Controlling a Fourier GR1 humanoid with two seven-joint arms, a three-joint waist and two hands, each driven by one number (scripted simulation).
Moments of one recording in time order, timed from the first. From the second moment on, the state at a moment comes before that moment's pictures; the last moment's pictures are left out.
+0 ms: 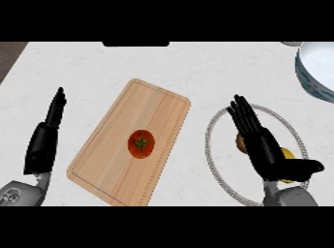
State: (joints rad) left arm -0.14 0.47 -0.31 -1.42 0.13 0.45 -0.19; right arm -0.10 -0.21 0.29 -1.50 -0.32 -0.02 -0.22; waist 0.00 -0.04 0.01
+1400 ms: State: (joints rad) left arm -0.13 0.54 -0.17 -1.51 0.29 0.34 0.04; right arm -0.02 -0.62 0.30 -2.11 0.84 -0.23 0.89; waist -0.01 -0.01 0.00
